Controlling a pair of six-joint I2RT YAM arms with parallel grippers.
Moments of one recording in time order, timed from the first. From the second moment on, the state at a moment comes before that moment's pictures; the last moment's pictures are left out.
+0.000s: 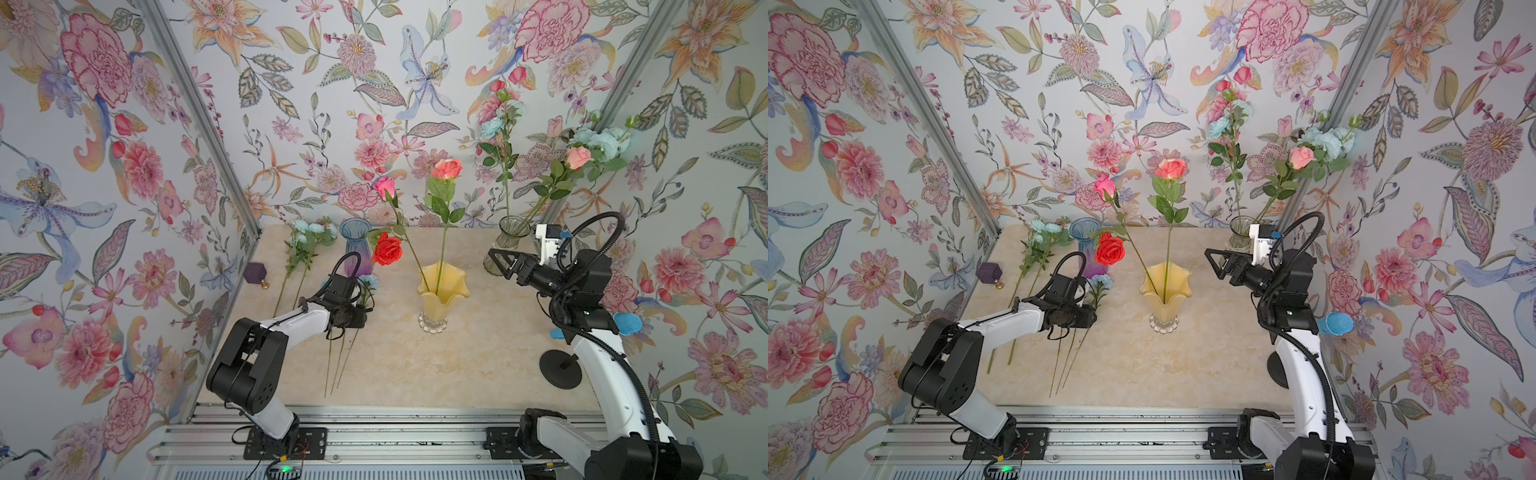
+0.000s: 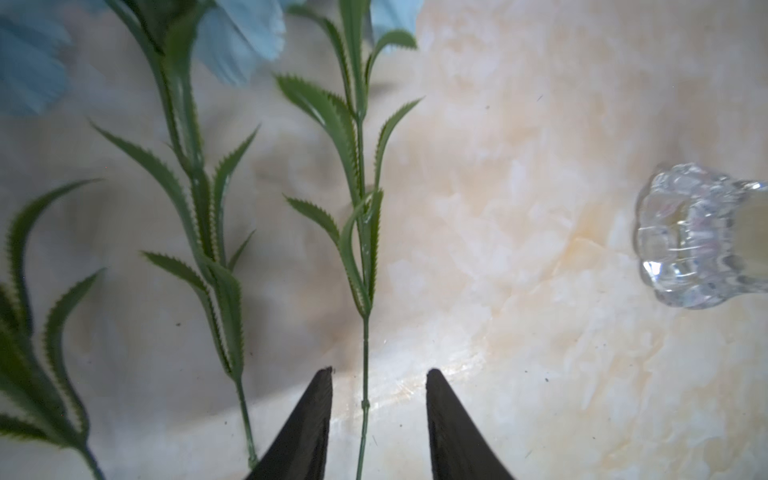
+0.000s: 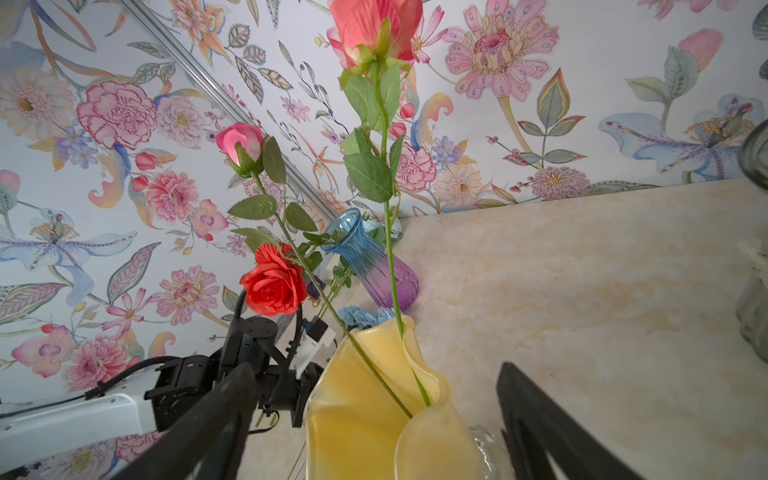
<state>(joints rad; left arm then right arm) -0.42 1.58 0.89 -0.28 0.14 -0.33 -0.09 1.10 0.96 -0.05 -0.85 0.51</state>
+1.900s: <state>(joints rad) -0.42 0.87 0.38 0.58 -0.16 -0.24 0.41 1.34 1.16 -0.55 -0.11 0.29</state>
